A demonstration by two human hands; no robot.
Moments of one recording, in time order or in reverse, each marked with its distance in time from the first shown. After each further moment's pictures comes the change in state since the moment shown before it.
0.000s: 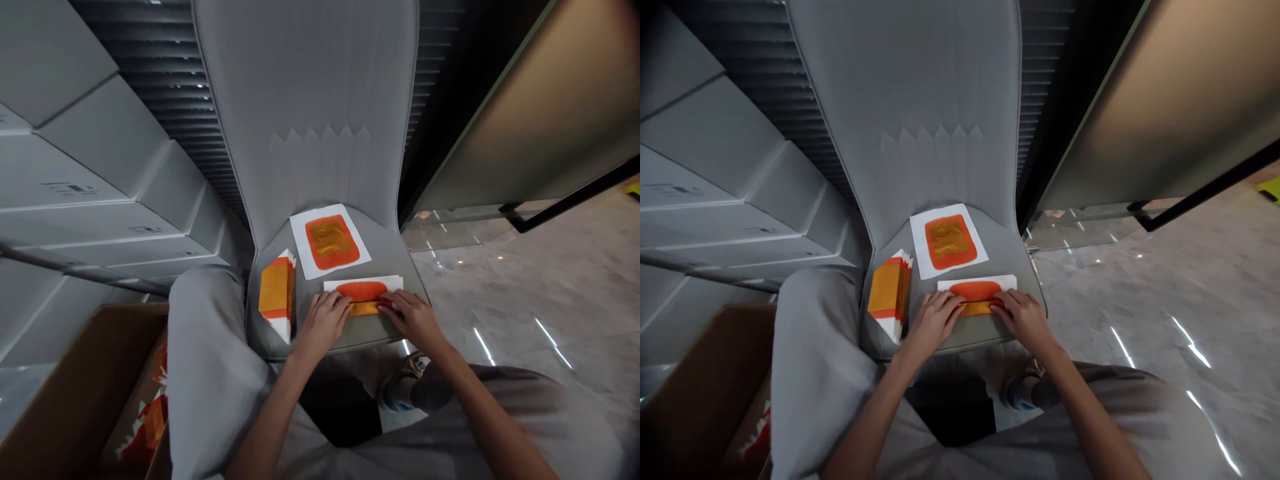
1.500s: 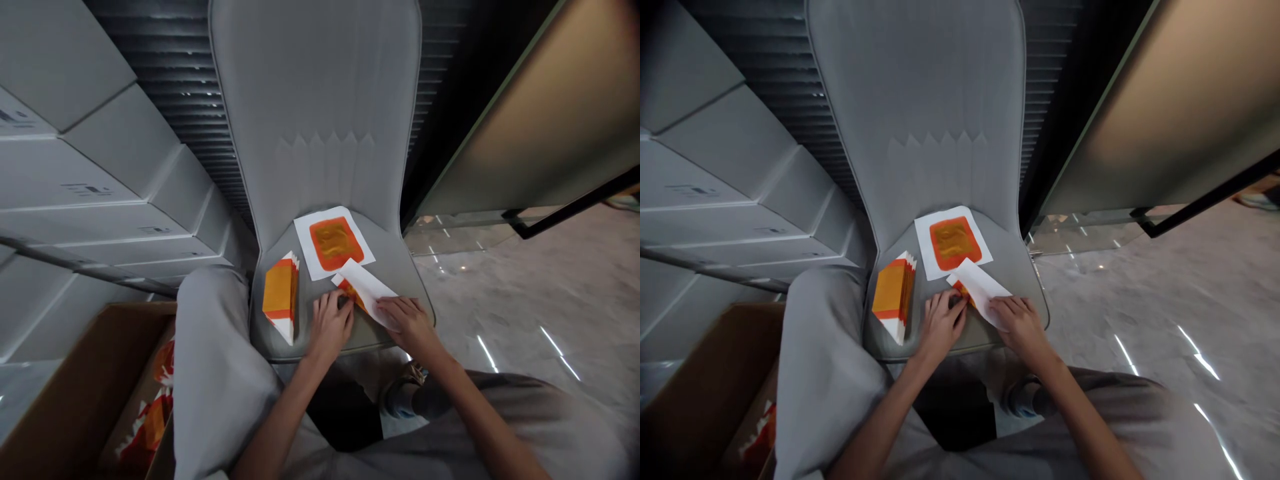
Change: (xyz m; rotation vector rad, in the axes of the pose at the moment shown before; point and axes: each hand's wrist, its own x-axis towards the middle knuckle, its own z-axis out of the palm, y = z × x) left_hand -0.003 0.013 0.020 0.035 0.104 -0.166; right_hand -0.001 -0.017 -0.005 0.067 -0.084 -0.051
